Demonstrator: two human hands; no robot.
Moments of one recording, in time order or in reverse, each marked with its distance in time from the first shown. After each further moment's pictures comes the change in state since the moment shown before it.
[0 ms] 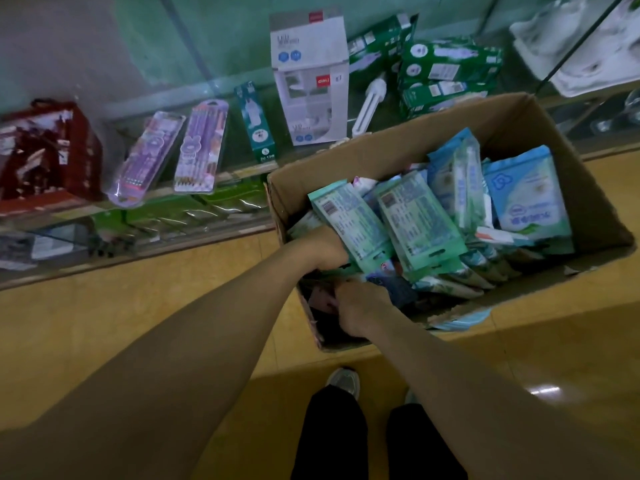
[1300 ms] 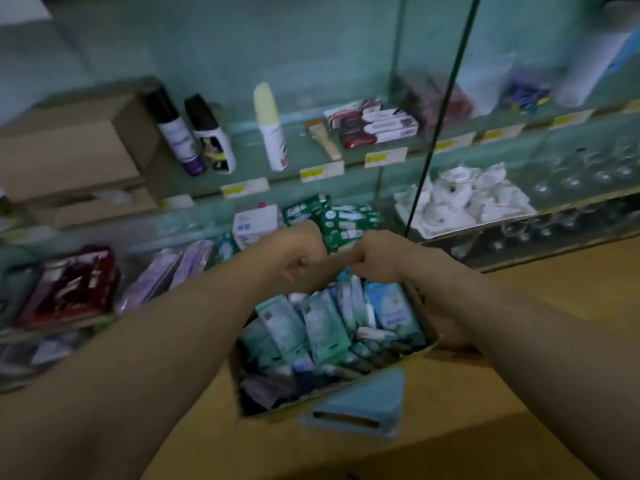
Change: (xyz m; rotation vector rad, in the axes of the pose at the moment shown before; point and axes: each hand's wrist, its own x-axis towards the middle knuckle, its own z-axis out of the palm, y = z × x) left_hand -0.119 0.231 -0.099 0.133 0.286 -0.111; right_hand -0.207 0.139 -0.261 0.049 0.397 -0.095
